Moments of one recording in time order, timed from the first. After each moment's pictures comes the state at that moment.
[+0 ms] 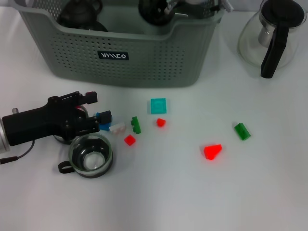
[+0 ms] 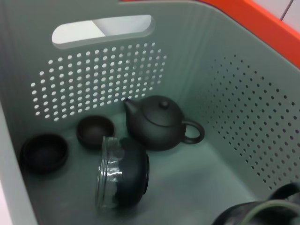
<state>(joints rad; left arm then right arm) -0.40 -2.06 0.30 0.49 2.17 1.70 -1.19 1.31 2.11 -1.41 -0.39 -2.33 -0.67 2.29</state>
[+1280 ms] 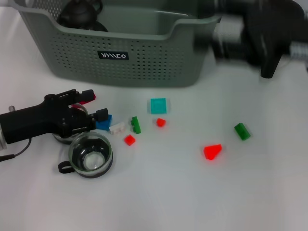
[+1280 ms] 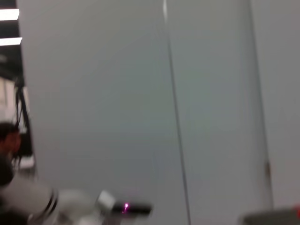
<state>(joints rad) -0.40 -2.05 0.29 0.49 2.17 1.70 -1.19 0.56 2.06 -1.01 -0.83 -1.51 -1.71 1.43</state>
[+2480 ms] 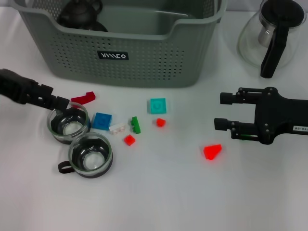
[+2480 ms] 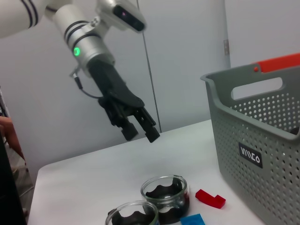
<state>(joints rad) -0.52 -1.99 0.64 1.27 2.40 1.98 -2.18 0.43 2.09 -0.88 -0.76 -1.87 -1.67 1.31</state>
